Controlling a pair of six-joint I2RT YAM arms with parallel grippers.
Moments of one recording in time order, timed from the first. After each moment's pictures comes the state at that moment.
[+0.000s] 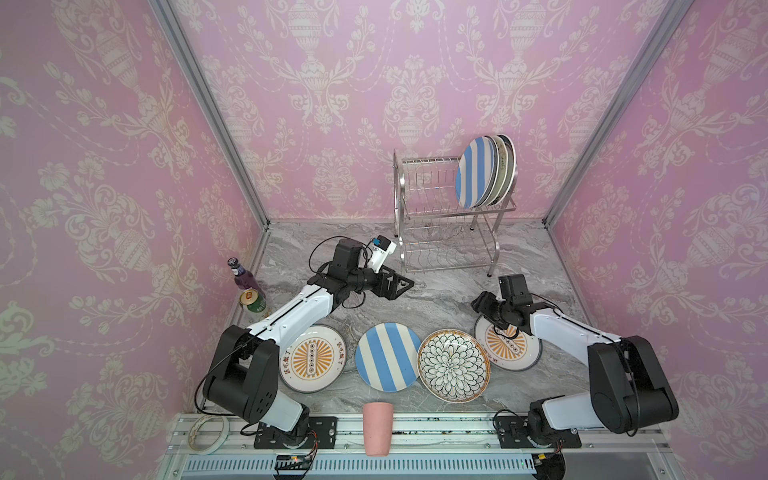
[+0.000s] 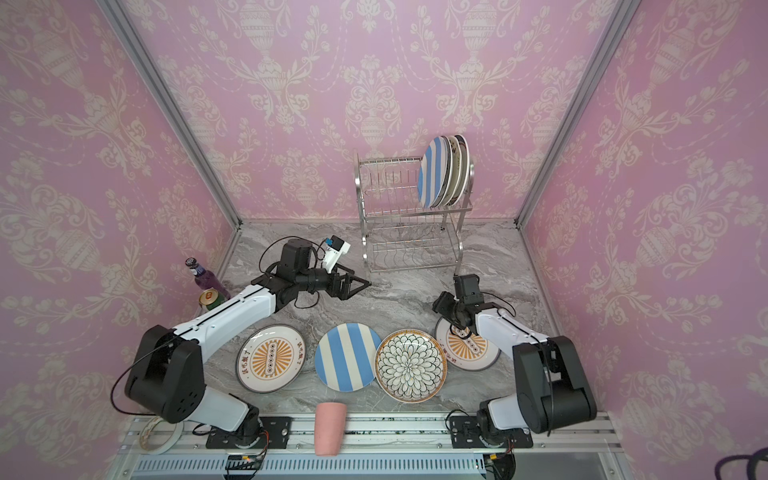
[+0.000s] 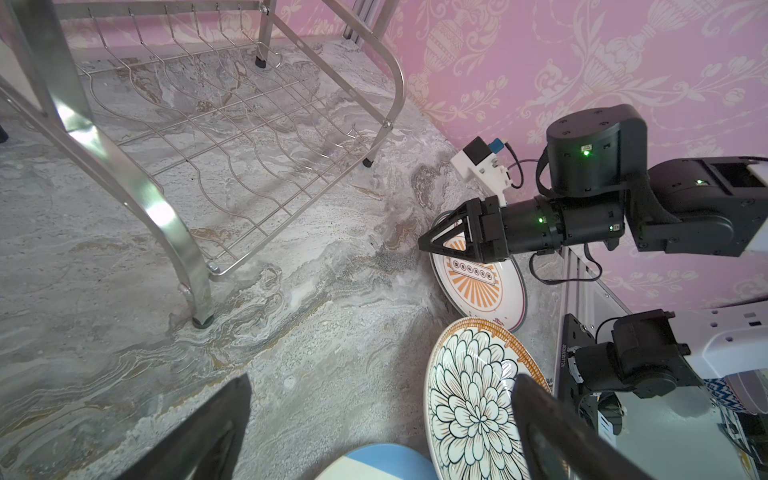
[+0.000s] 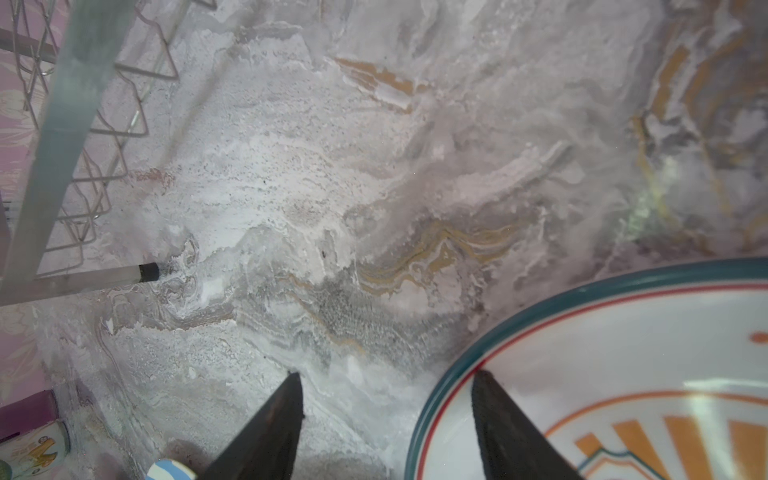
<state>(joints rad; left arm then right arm) -0.40 1.51 1.03 -0.11 0.70 -0.15 0.16 1.44 0.68 -0.19 -0.15 0.77</state>
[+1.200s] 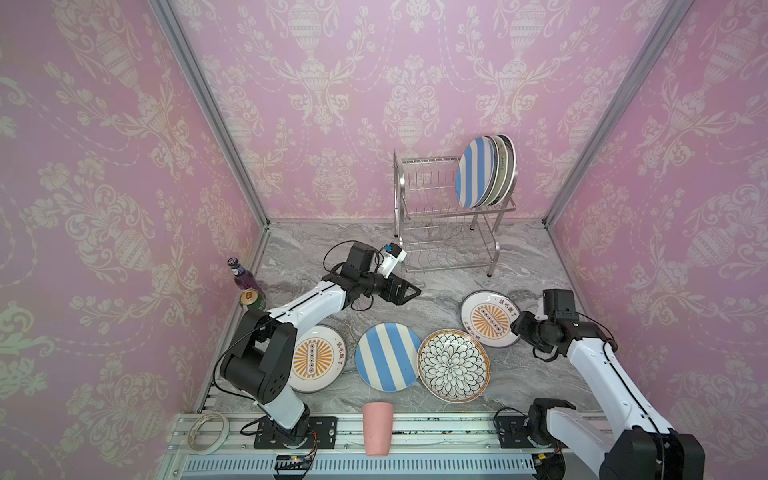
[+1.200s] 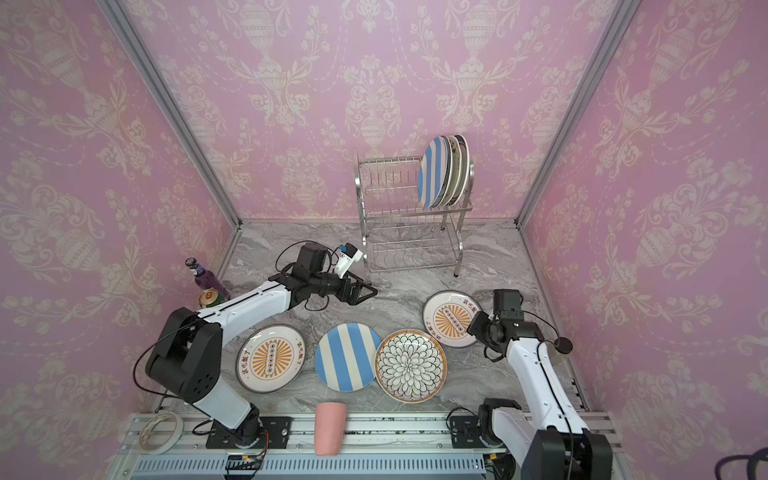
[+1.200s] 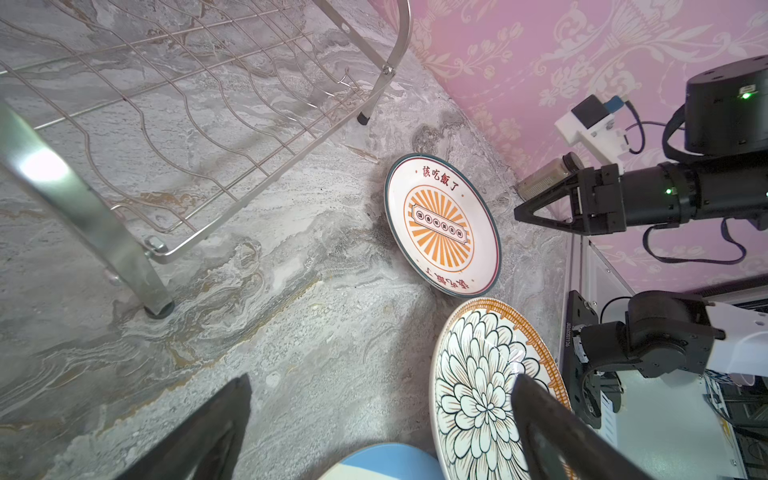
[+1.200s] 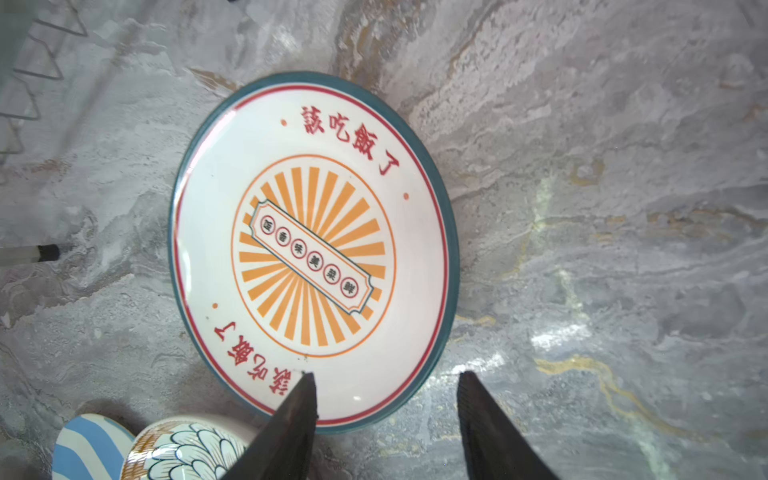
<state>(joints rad) -0.44 1.63 1.07 -0.11 0.70 -0.13 -0.12 1.01 0.62 -0.71 -0.11 0.52</state>
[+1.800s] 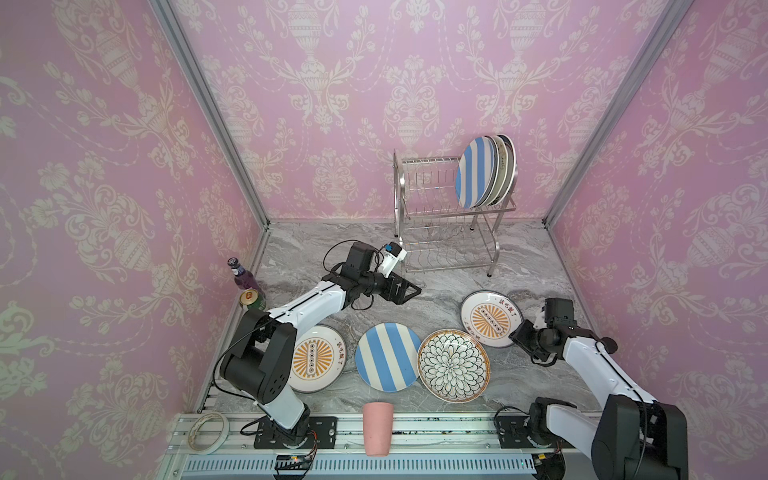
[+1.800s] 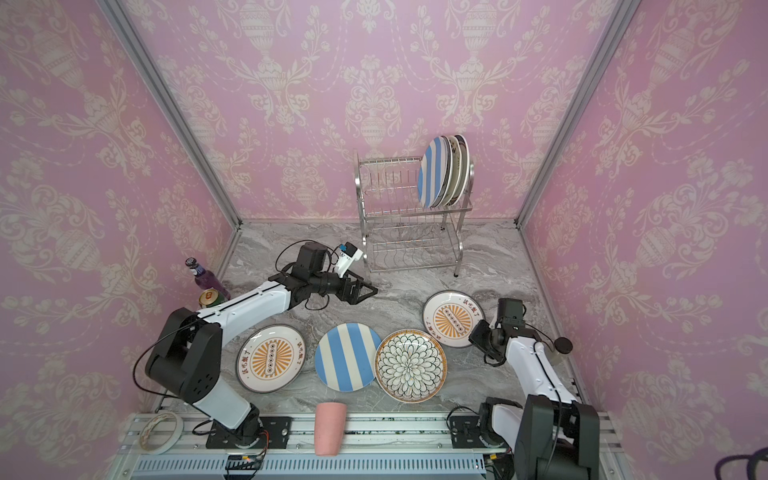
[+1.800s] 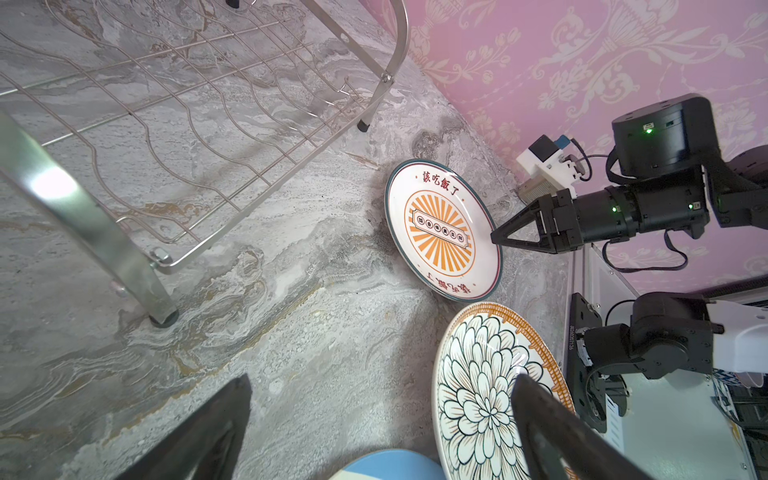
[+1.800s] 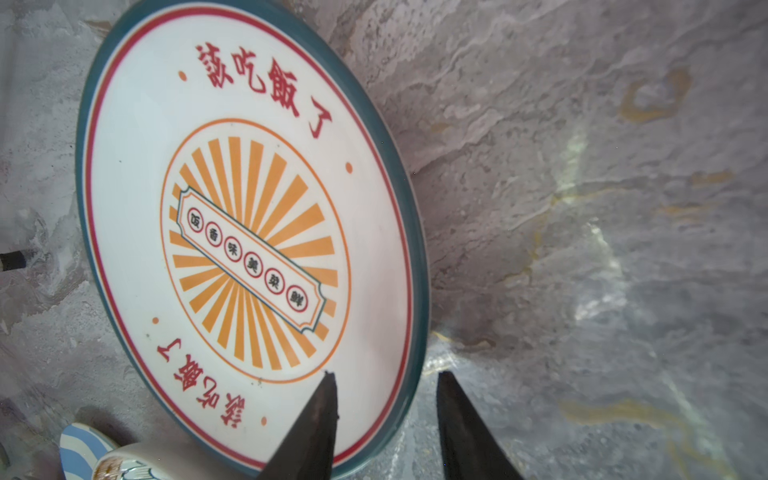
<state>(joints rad) -0.44 1.63 1.07 -0.10 0.70 -0.13 -0.23 1.11 0.49 -0.54 -0.25 0.50</state>
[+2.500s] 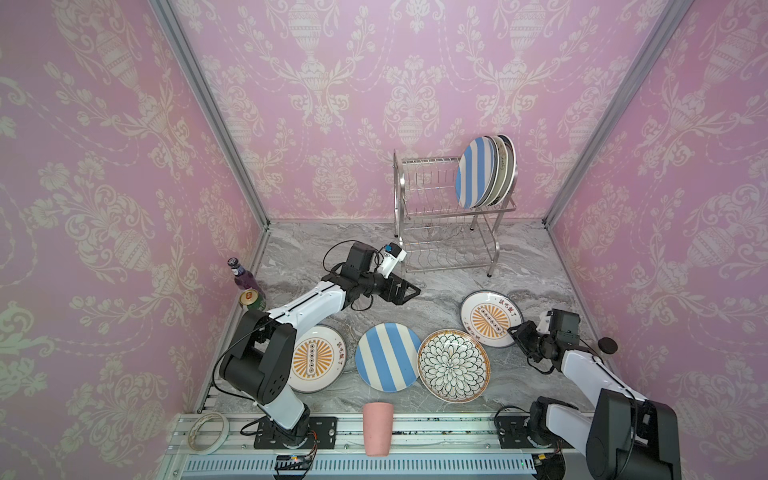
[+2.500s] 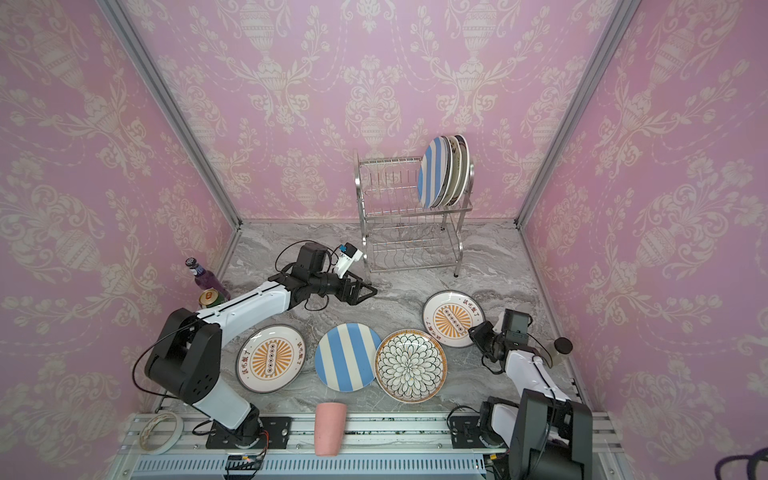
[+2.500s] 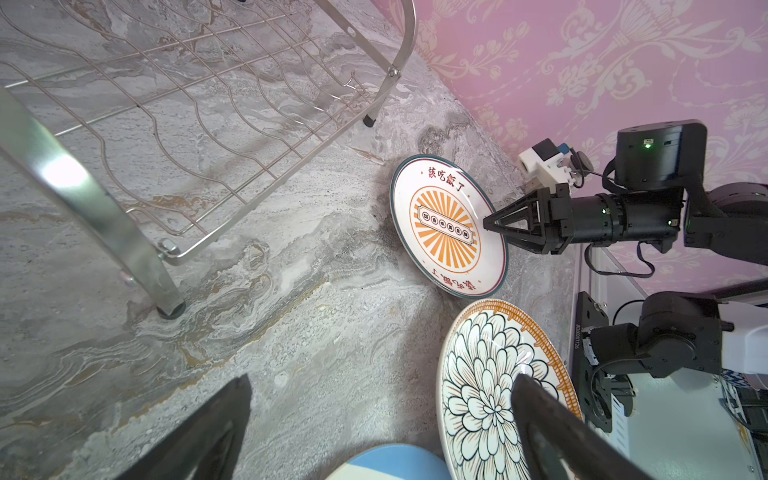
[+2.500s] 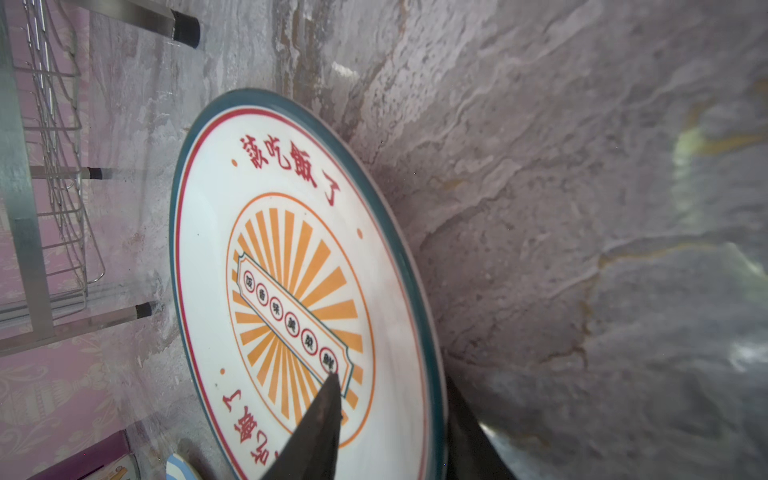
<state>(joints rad) -0.44 1.63 1.07 -0.12 0.68 -0.12 -0.31 1.11 0.31 -0.17 -0.40 0.66</state>
